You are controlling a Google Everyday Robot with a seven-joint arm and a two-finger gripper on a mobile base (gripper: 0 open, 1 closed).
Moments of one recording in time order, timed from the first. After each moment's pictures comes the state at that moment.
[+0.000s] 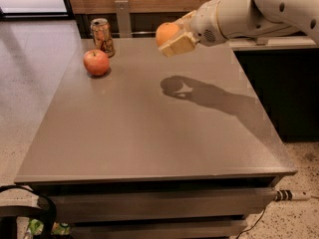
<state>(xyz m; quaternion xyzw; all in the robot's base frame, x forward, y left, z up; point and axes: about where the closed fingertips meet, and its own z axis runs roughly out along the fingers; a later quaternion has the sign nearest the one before) 0.667 -0.047 0.961 -0.53 0.68 0.14 0.49</state>
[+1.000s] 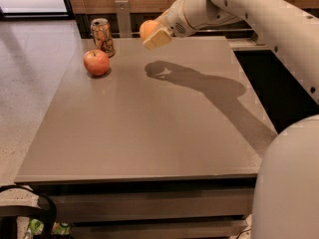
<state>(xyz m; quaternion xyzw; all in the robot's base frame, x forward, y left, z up) 0.755 -0.002 0.933 -0.54 0.69 0.11 0.46</state>
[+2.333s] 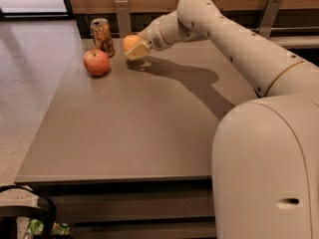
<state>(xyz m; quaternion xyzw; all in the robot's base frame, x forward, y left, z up) 0.805 0.063 0.868 -0.53 0.69 0.16 0.46</state>
